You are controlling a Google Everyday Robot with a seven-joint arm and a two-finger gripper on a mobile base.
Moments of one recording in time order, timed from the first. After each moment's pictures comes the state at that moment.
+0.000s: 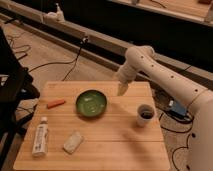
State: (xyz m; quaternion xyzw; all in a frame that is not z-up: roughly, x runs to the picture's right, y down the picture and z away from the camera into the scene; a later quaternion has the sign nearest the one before) arm 0.086 -0.010 0.815 -0.24 -0.18 -0.03 0.95
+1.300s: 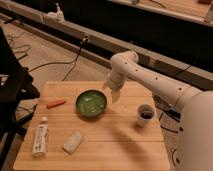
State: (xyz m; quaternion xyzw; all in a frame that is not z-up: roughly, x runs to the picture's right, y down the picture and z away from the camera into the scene) arm 0.021 0.050 0.829 -0.28 -0.21 -0.22 0.91
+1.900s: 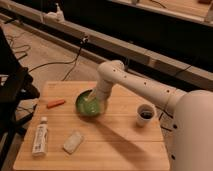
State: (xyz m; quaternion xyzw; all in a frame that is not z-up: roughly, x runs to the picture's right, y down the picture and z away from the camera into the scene) arm -0.043 0.097 0.809 -0.29 -0.30 -0.30 0.86
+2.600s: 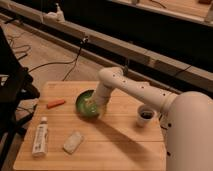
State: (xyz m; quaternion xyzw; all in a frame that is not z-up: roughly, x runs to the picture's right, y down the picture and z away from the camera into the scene) arm -0.051 0.137 0.836 -0.33 -0.33 -0.27 0.85
